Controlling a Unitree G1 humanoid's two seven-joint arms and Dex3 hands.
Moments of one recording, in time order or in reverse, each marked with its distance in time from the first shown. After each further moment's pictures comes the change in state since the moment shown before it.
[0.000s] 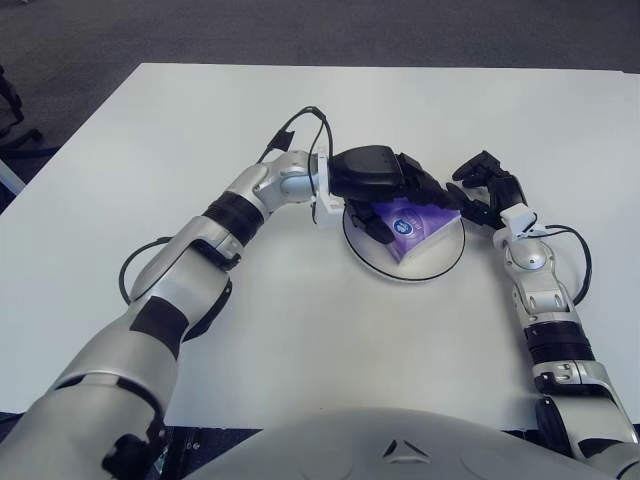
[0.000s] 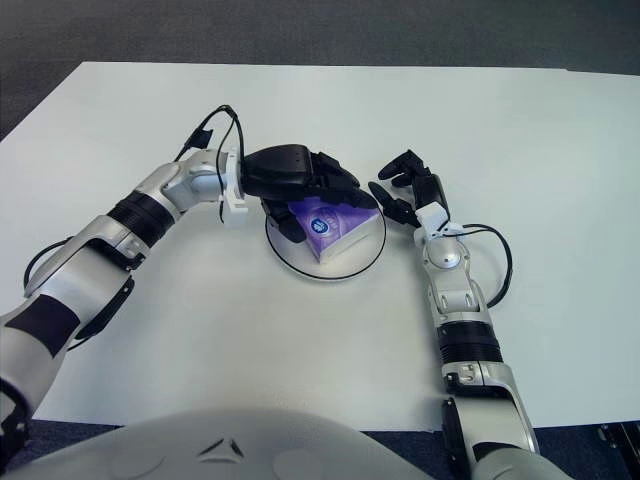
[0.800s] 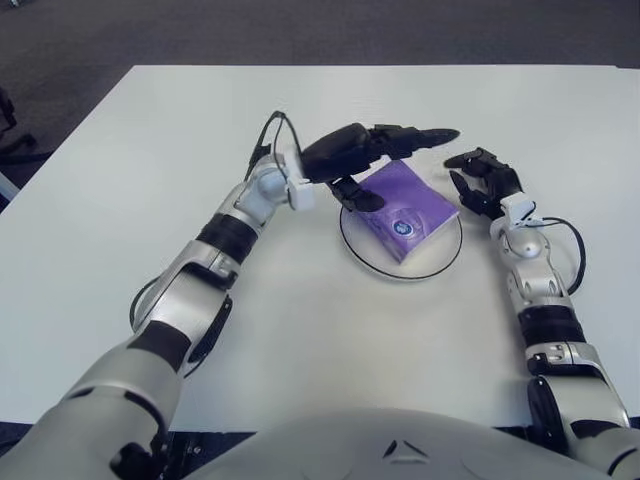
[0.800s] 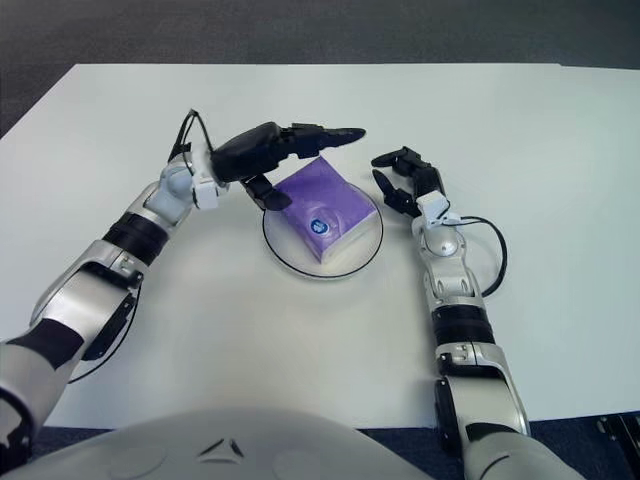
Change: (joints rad) left arm 0.133 -0.056 0.225 -0.005 -0.231 -0.010 -0.027; right arm -0.083 0.019 -0.019 0.112 0.038 0.039 0.010
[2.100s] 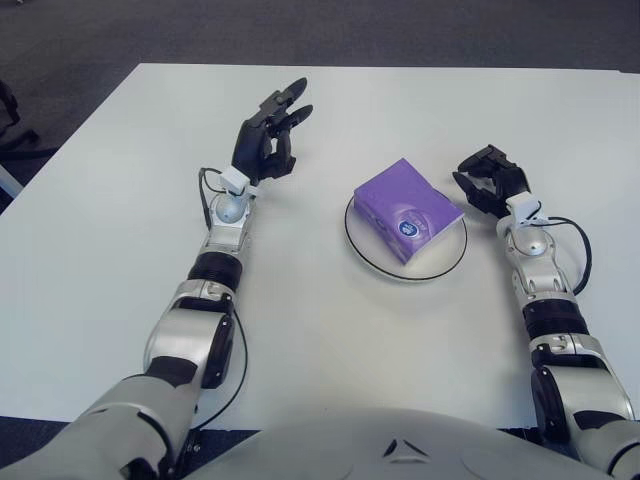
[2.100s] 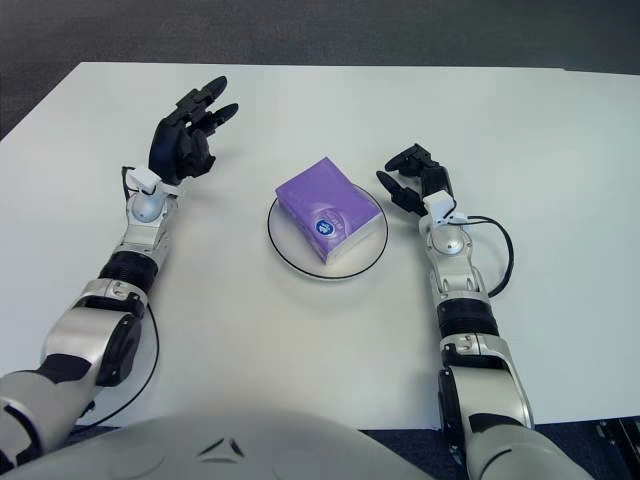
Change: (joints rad) left arm 0.212 -0.139 0.413 0.149 -0.301 0.293 0.180; right arm -0.043 -0.015 -0.025 0.121 -0.017 -0.105 -0.039
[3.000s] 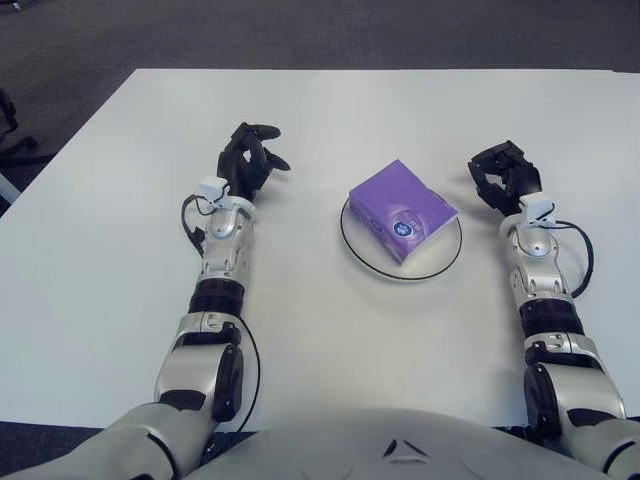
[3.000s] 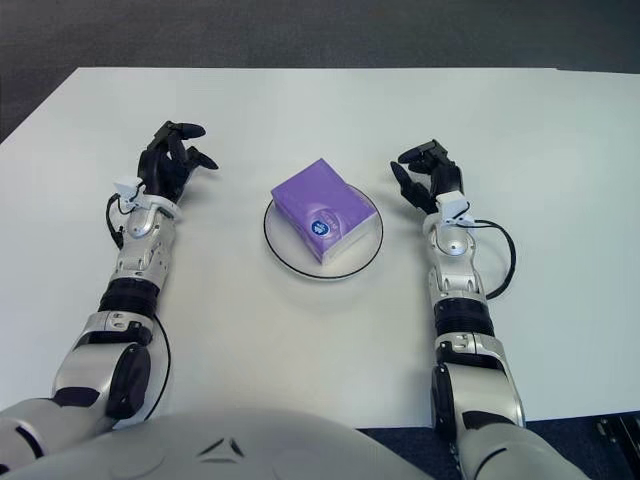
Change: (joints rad) left arm 0.154 -0.063 0.089 -0.283 -0.010 0.444 0.146; right arm 0.001 0.042 -0.079 -0.004 0.079 -0.098 -0.033
